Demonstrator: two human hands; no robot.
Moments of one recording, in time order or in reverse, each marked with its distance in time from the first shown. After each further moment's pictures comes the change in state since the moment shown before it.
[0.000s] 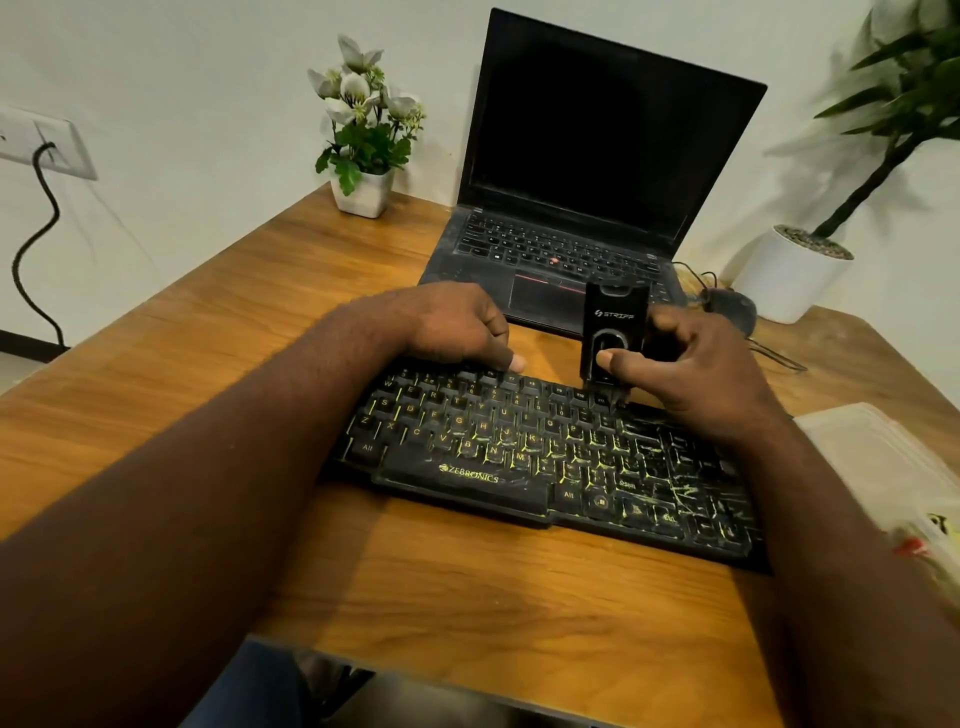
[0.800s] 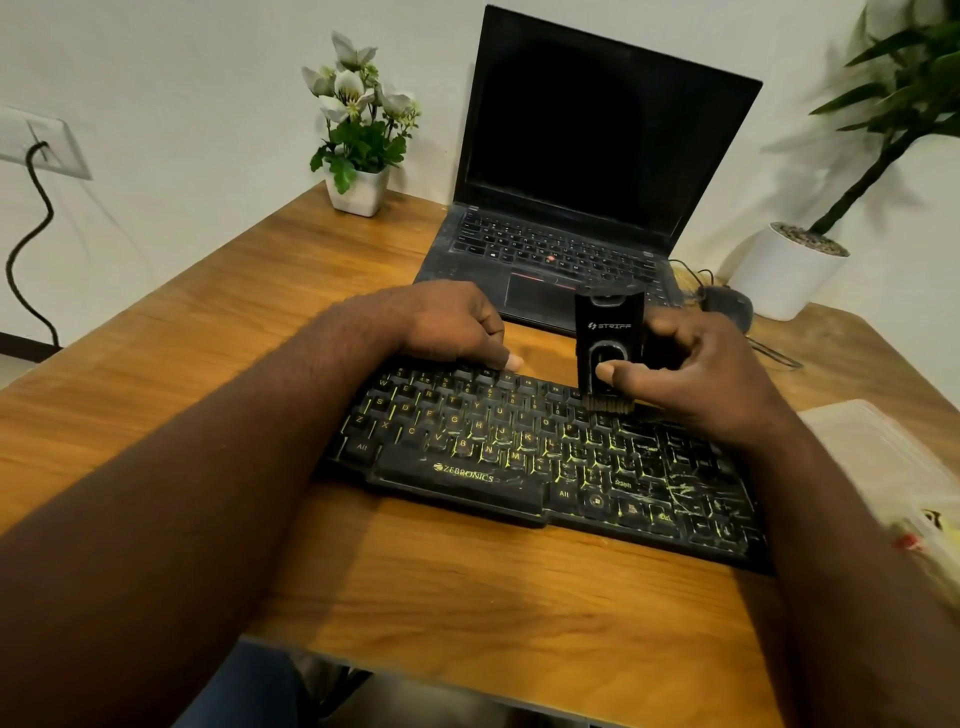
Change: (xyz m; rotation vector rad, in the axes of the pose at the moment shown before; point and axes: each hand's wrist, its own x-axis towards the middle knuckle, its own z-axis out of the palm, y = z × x) left_hand 0.003 -0.002 -0.001 0.029 -0.001 0.012; right_hand -0.005 -0.003 -0.008 0.030 -0.085 -0.086
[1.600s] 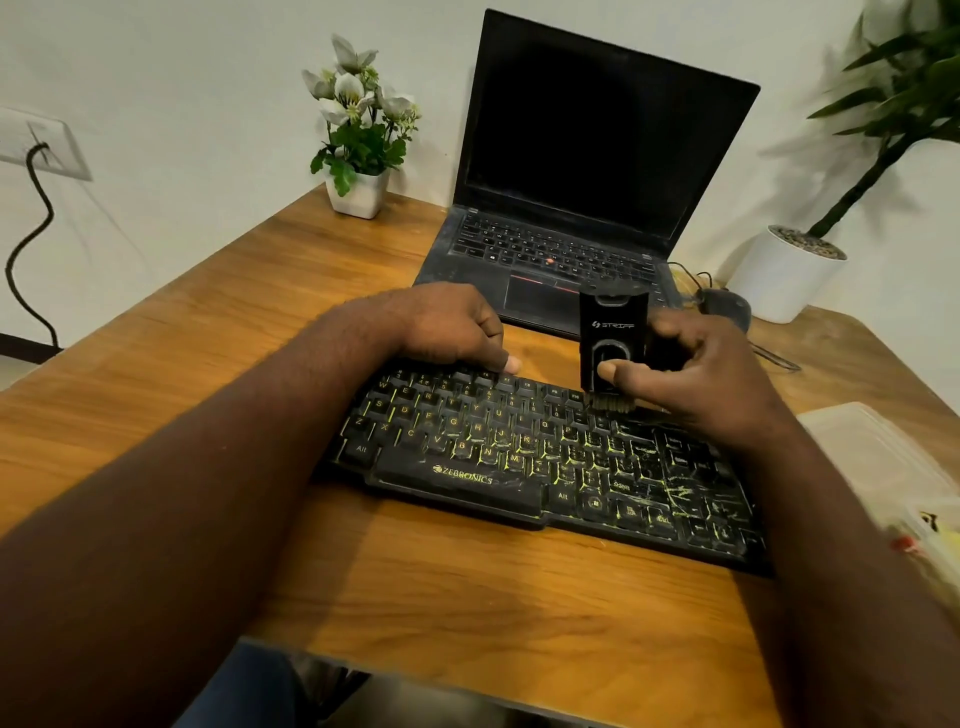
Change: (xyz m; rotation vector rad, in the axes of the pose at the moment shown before) left_hand 0.003 -0.003 0.001 0.000 0.006 -0.003; right_hand -0.001 0.002 -0.001 0.008 0.025 -0.014
